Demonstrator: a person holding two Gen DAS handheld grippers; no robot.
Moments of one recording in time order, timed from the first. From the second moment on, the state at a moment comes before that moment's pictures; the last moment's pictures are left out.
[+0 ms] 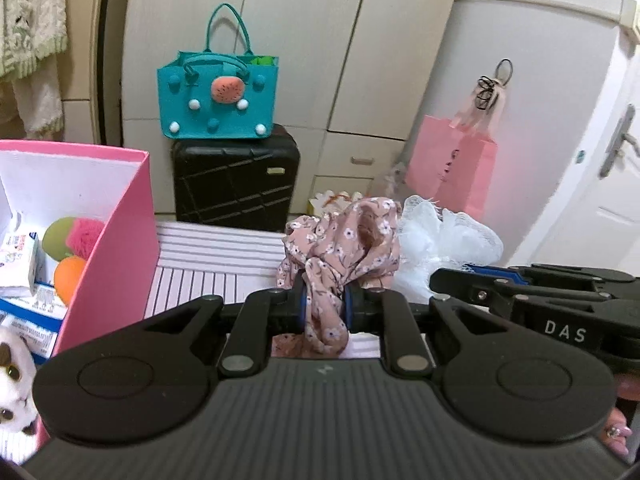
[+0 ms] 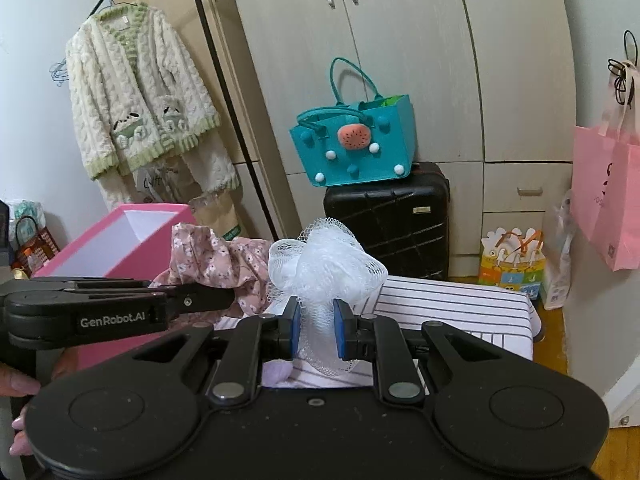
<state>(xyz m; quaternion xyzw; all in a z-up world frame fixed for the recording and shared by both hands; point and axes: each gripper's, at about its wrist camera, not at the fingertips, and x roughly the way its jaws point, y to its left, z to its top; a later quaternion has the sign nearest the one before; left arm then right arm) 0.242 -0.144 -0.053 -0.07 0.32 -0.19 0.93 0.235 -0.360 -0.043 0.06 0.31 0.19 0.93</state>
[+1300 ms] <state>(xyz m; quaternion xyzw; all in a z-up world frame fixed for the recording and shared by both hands) 0.135 -0.017 0.032 0.04 0.43 -0.32 0.84 0.113 -0.280 0.047 0.02 0.43 0.26 0.86</state>
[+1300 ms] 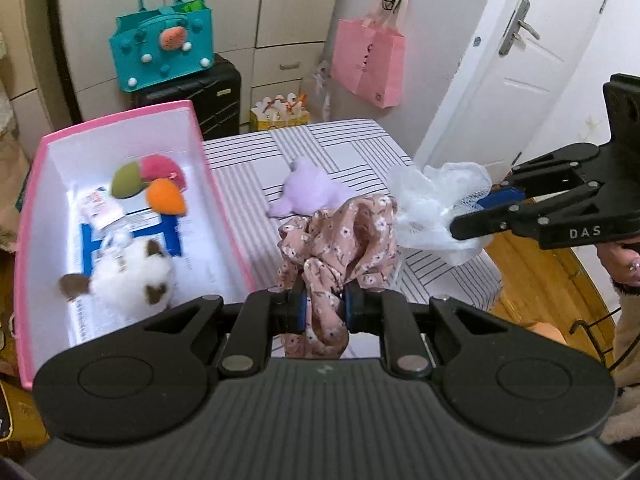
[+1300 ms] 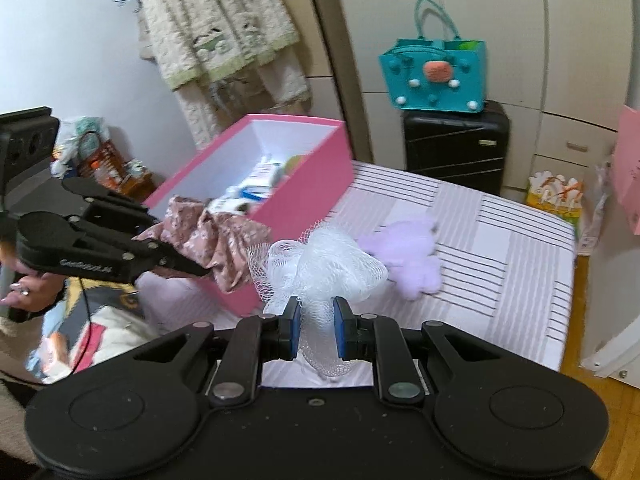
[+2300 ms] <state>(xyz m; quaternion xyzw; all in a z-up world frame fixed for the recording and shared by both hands) 0.209 0.105 0.054 0.01 0.39 -0.27 0.88 0.198 -0.117 0.088 -0.08 0.37 0.31 0.87</state>
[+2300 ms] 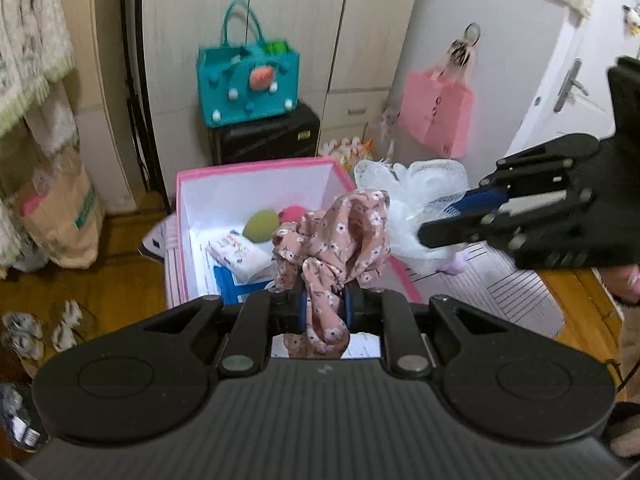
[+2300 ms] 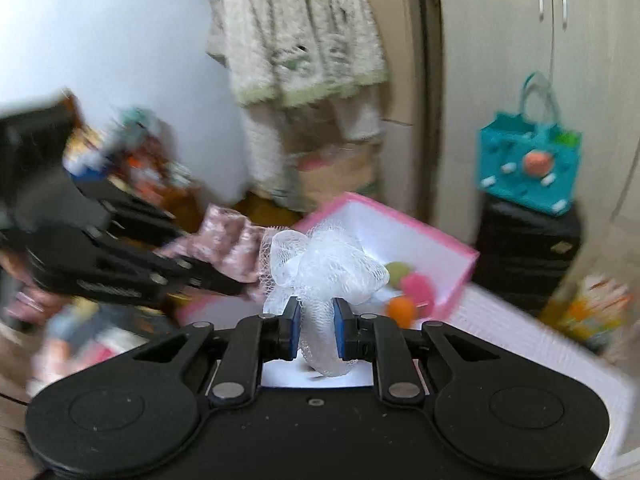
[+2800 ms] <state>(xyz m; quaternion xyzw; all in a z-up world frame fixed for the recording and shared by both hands) 0.315 0.083 -0.023 -0.04 0.47 -0.24 0.85 0.263 -0.054 -0.016 -0.28 0.45 0.26 0.81</state>
